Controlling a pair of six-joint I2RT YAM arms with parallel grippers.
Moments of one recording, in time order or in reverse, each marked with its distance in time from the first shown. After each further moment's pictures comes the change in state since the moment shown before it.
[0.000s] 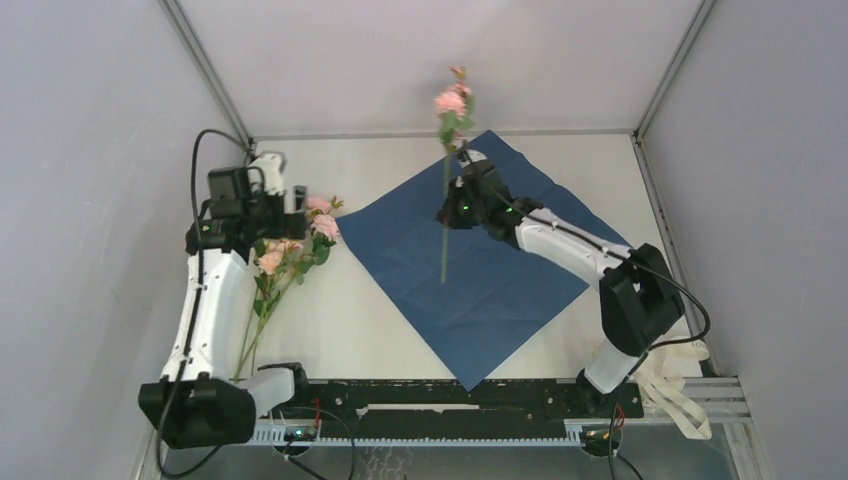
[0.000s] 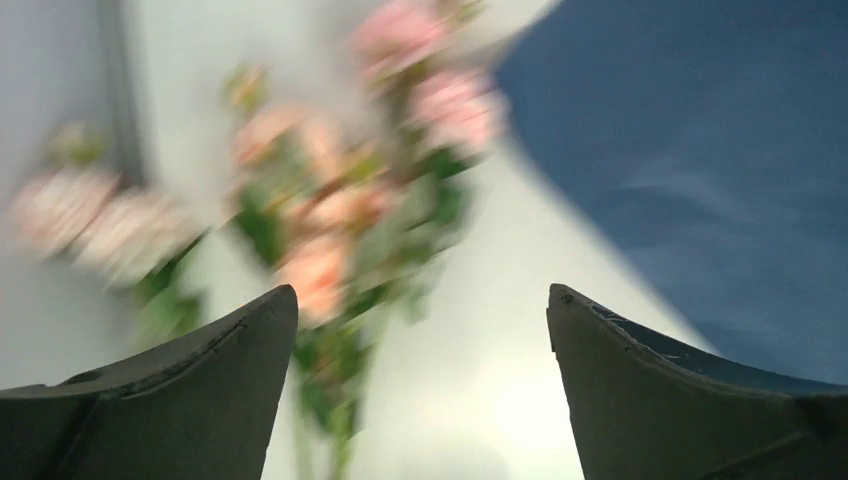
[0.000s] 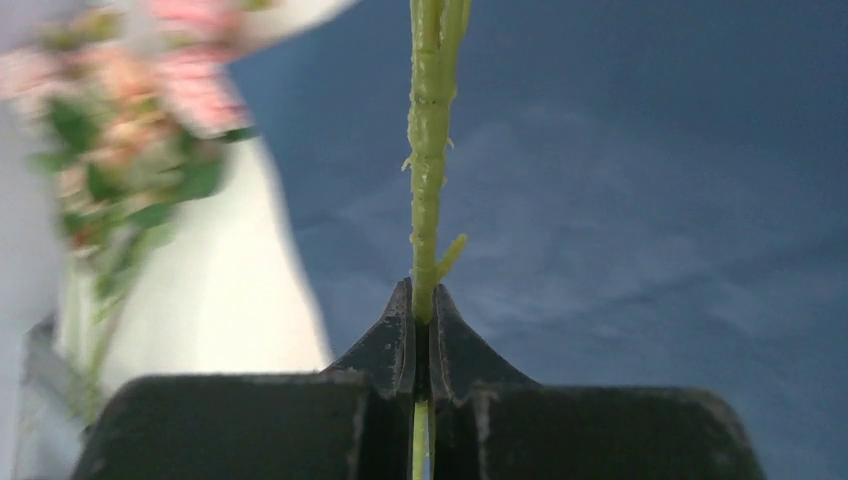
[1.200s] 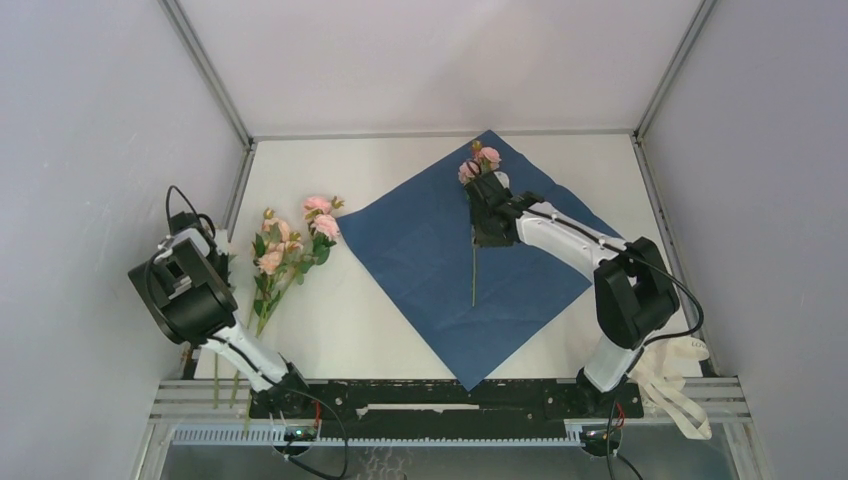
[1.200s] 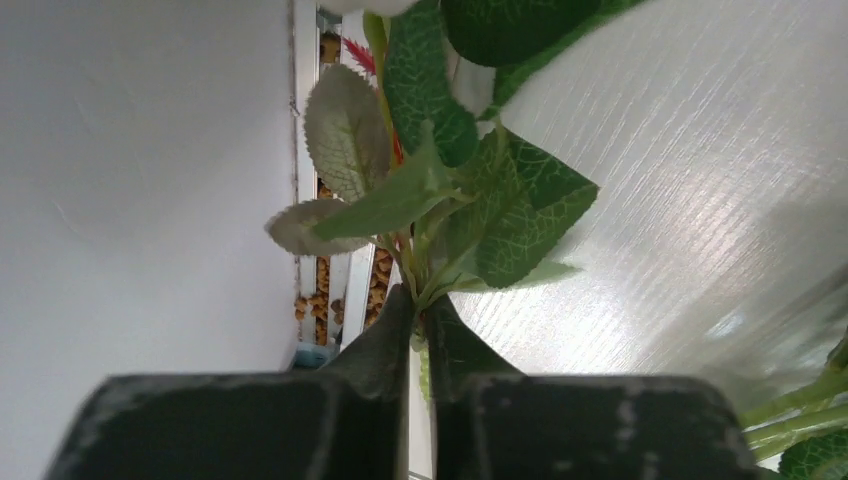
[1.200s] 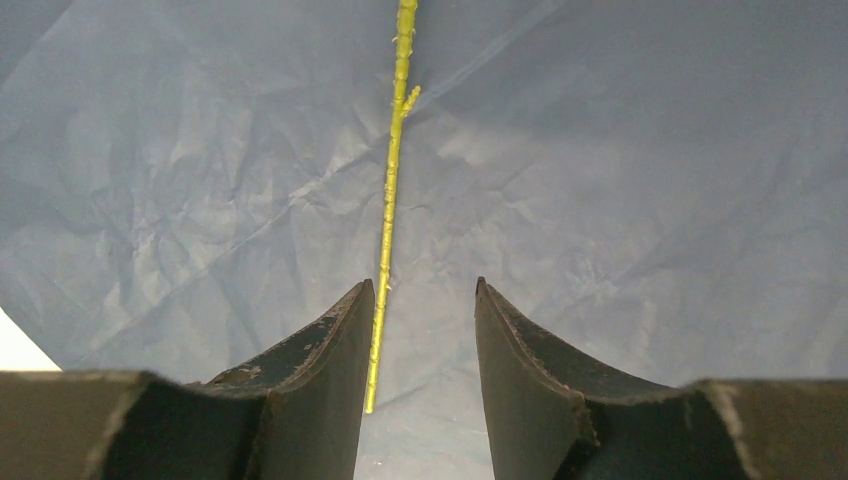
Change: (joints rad) left arm 0.626 0.636 -0.130 0.153 -0.402 0.350; right arm -0.094 0.066 0.032 -0.497 0.282 -0.085
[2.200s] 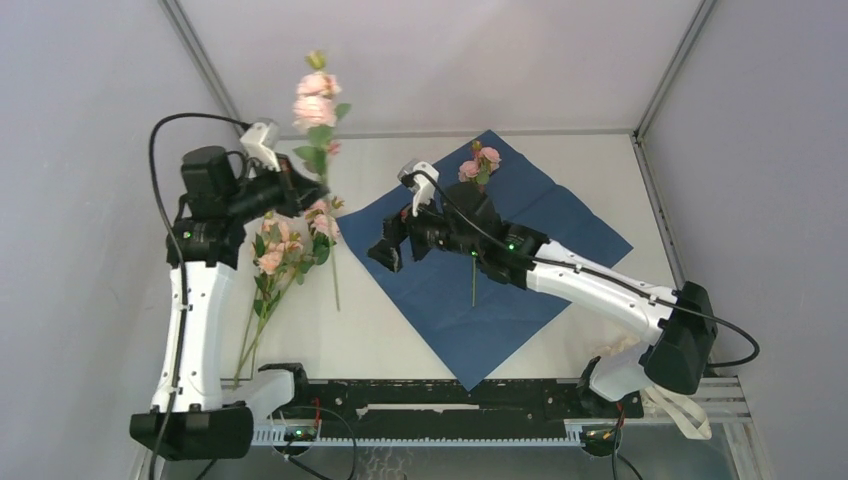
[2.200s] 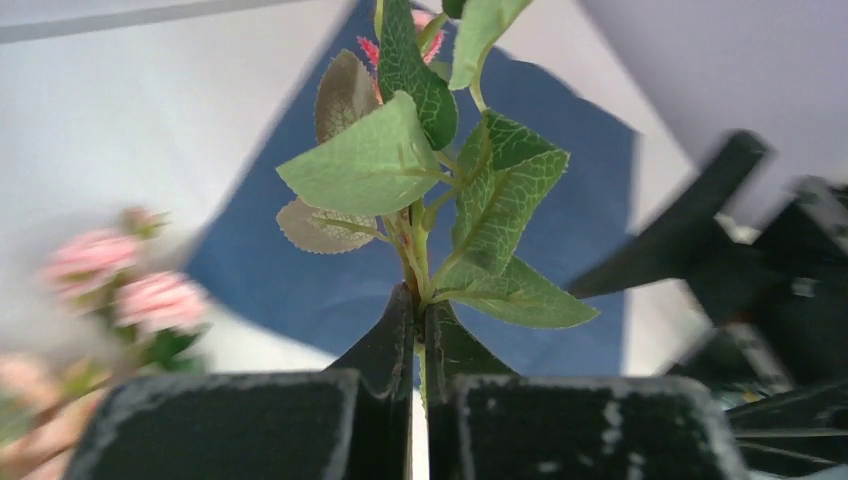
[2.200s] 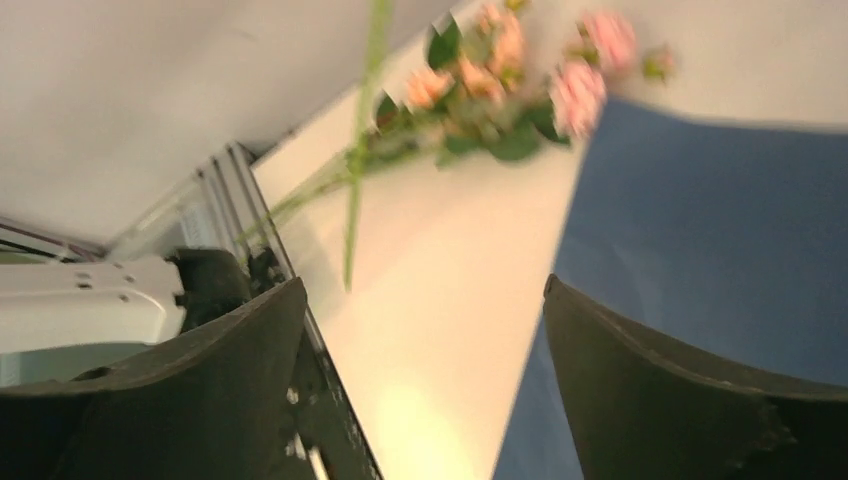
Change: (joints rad) left arm -0.520 -0.696 0.261 -0.086 0.869 -0.519; right arm 0.359 -0.288 0.000 0.459 -0.374 -0.167
